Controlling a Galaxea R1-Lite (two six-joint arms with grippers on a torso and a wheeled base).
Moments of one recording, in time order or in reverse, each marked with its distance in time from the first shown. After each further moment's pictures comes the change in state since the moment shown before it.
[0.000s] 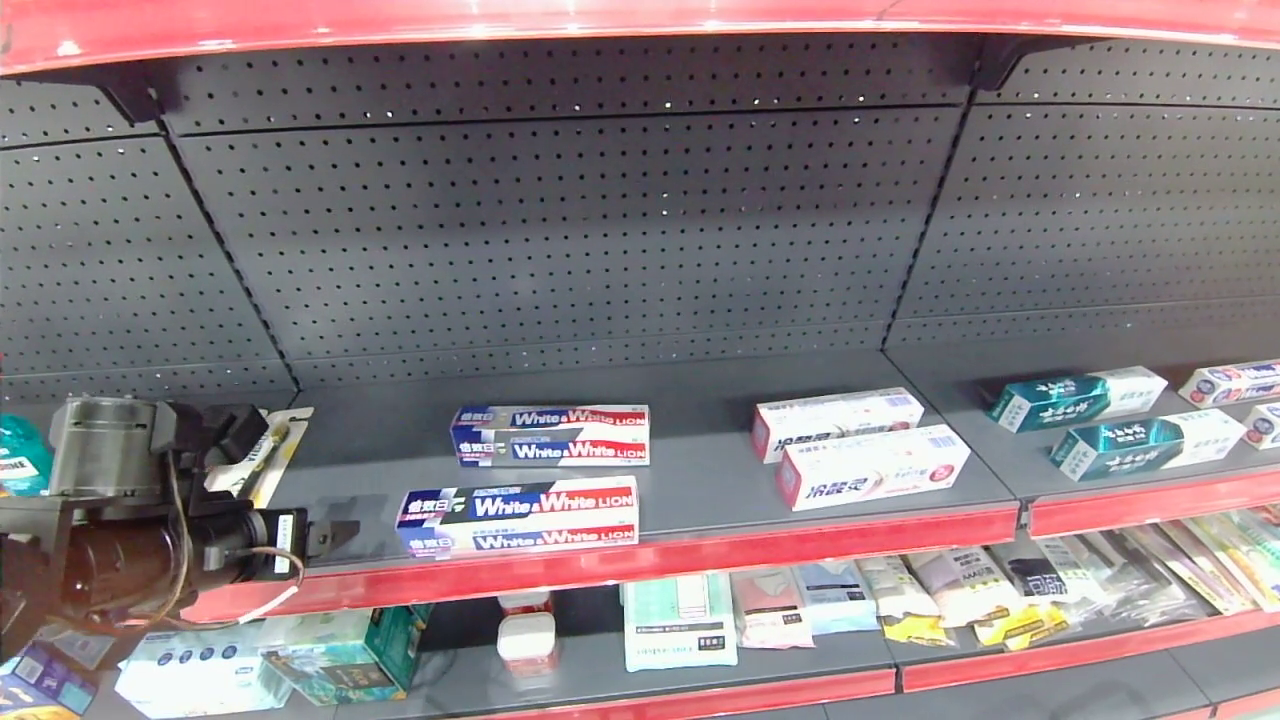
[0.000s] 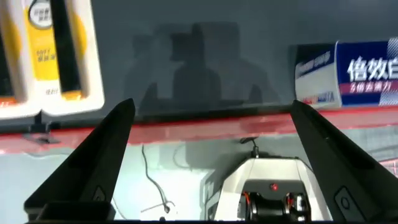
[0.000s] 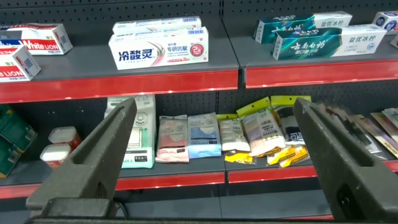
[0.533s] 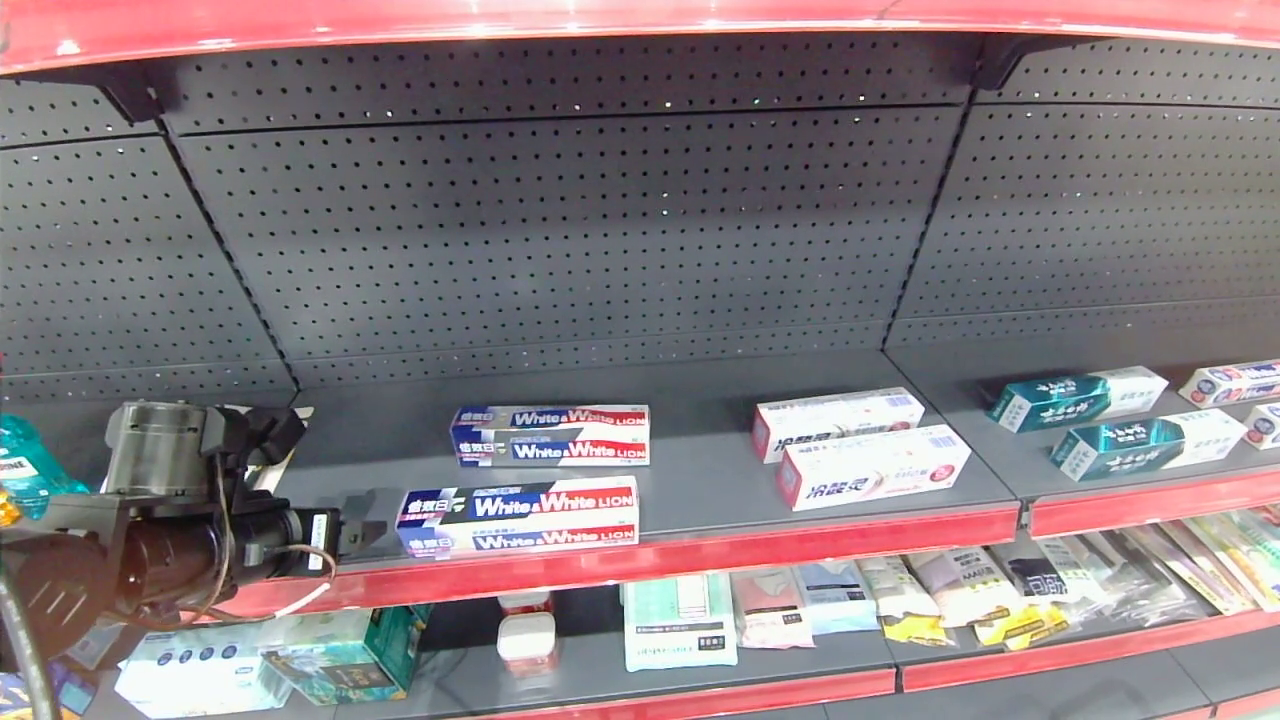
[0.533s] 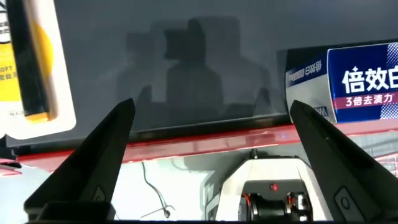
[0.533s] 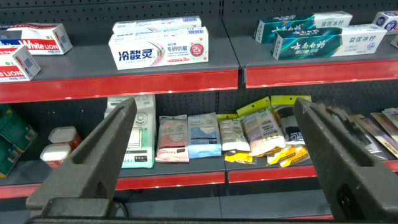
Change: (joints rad) left arm -0.039 0.087 -0.003 -0.071 0.000 0.001; right arm 0.000 0.000 0.000 0.000 0.000 0.000
